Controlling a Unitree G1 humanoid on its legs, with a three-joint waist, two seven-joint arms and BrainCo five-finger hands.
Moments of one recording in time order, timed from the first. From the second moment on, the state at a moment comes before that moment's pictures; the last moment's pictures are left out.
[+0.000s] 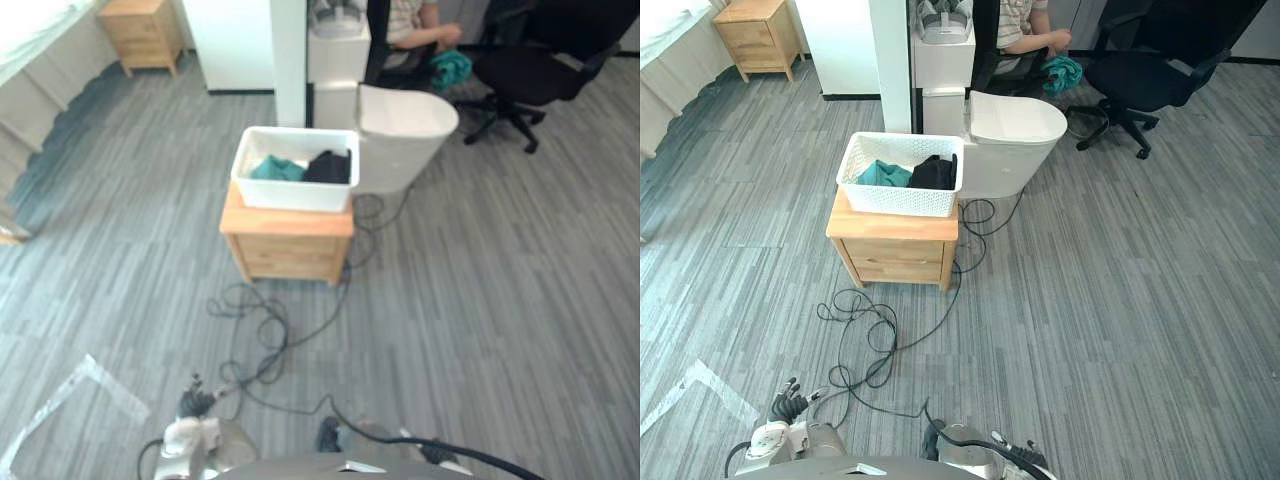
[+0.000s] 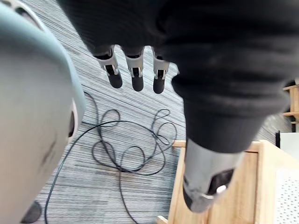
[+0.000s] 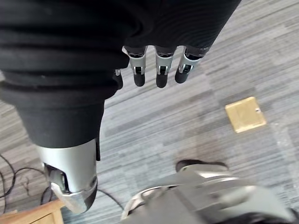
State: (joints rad) left arm 0.08 0.02 0.18 0.91 -0.09 -0.14 0.10; right arm 0.06 -0.08 -0.44 1.07 -0.05 -0.01 -0.07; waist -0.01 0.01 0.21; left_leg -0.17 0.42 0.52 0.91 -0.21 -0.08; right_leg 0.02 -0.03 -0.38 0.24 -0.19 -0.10
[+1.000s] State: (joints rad) left arm 0.06 -0.02 0.17 0.95 -0.14 -0.14 0.11; right arm 0.06 -0.14 -0.33 1.04 -0.09 -0.04 -0.07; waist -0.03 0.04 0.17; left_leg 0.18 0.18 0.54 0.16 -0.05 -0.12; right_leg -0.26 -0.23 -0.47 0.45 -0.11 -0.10
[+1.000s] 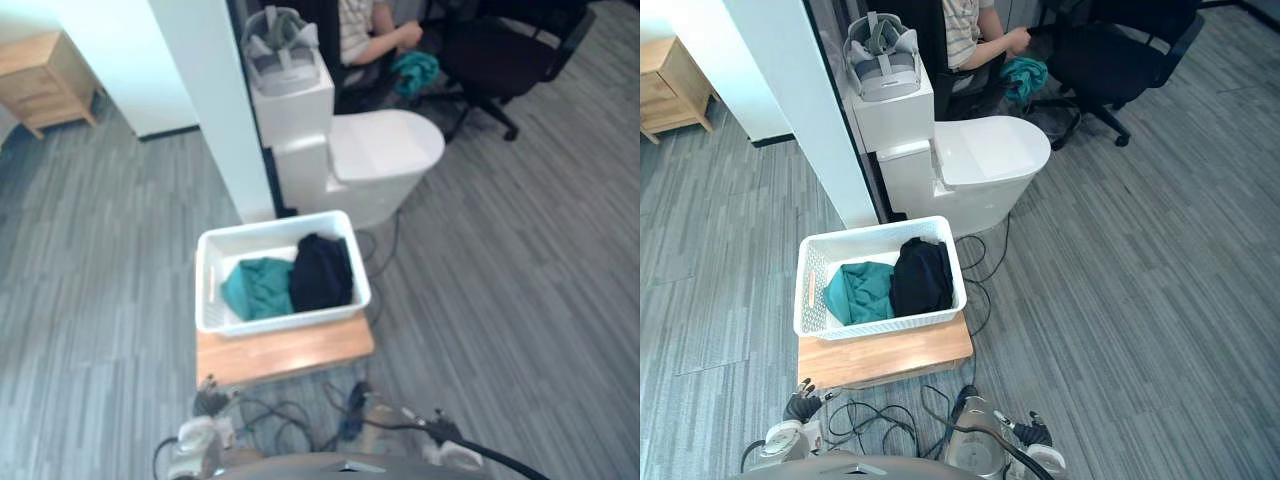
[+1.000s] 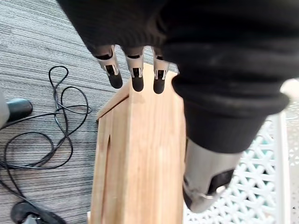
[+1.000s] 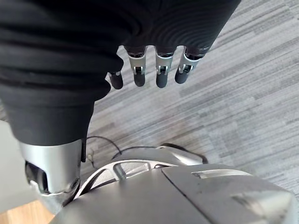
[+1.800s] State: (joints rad) left arm 0.26 -0.06 0.92 0.66 -0.56 -0.13 0.26; right arm 0.09 -0.13 -0.51 0.34 -0.10 -0.07 -0.20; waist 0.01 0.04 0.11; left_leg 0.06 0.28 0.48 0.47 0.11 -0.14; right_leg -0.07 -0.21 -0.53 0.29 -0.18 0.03
